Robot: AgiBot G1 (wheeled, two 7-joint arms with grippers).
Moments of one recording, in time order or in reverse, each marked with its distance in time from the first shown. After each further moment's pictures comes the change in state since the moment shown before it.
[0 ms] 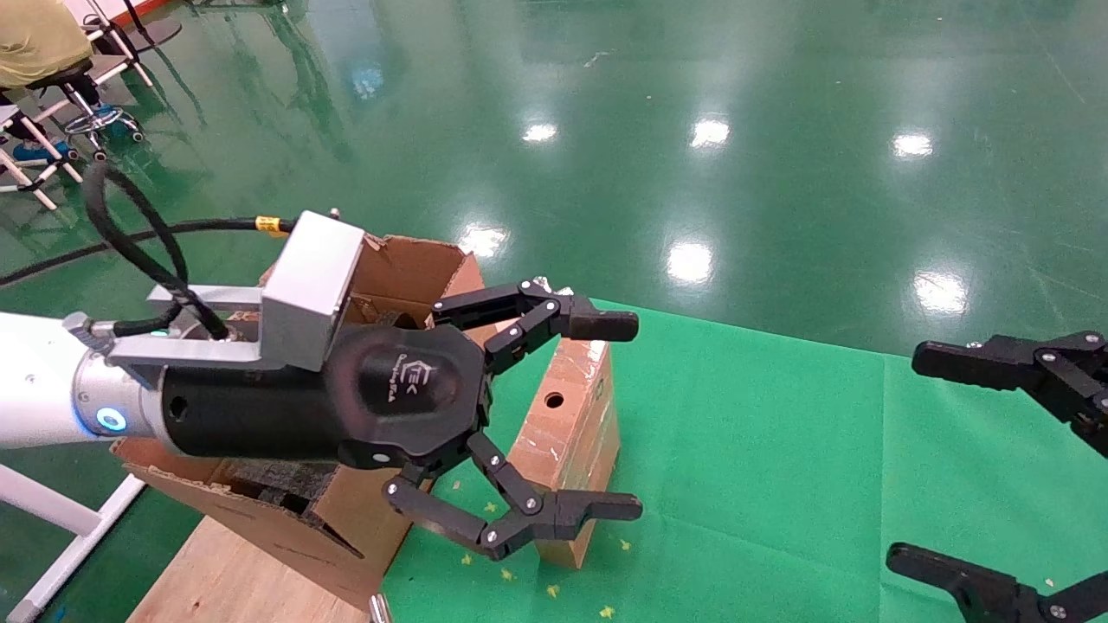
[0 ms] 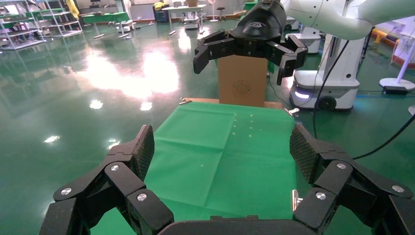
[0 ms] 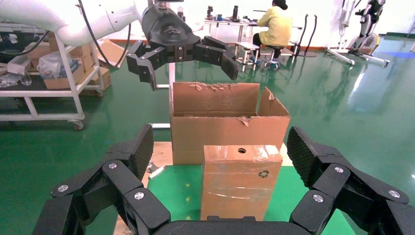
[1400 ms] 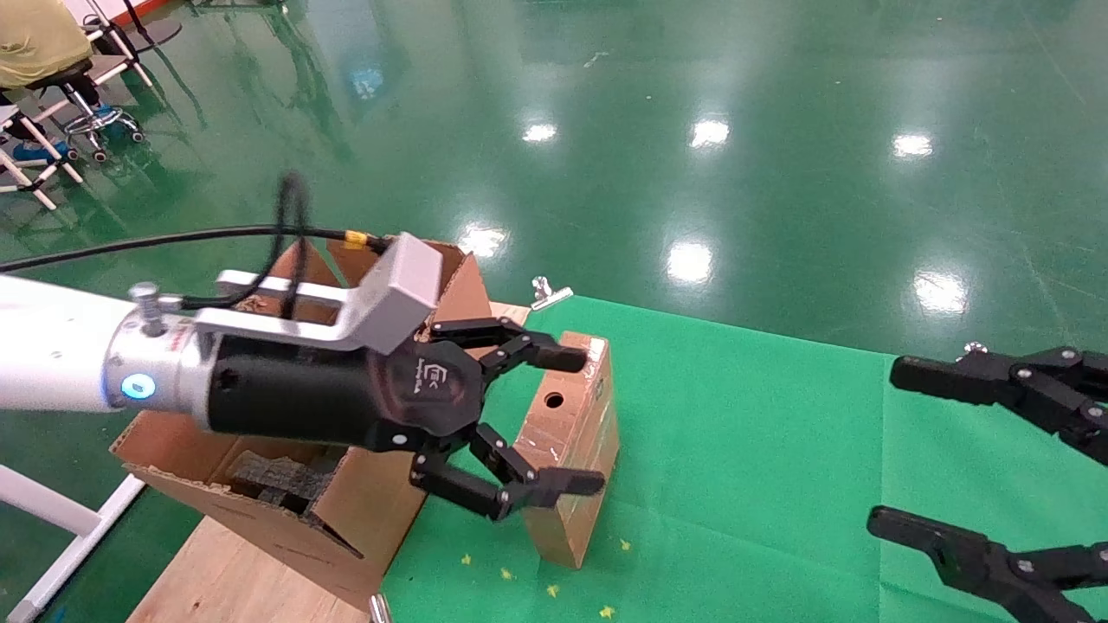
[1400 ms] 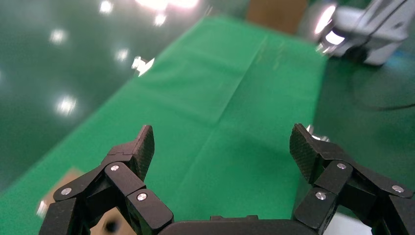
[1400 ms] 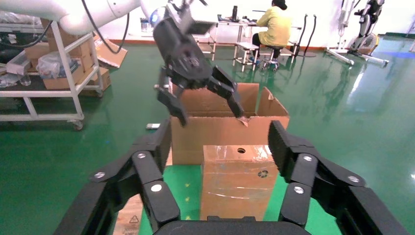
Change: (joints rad) left arm -0.170 -0.040 0.136 -0.025 0.281 -0.041 -0.300; right arm 0.000 0.000 0.000 0.000 0.000 0.000 0.000
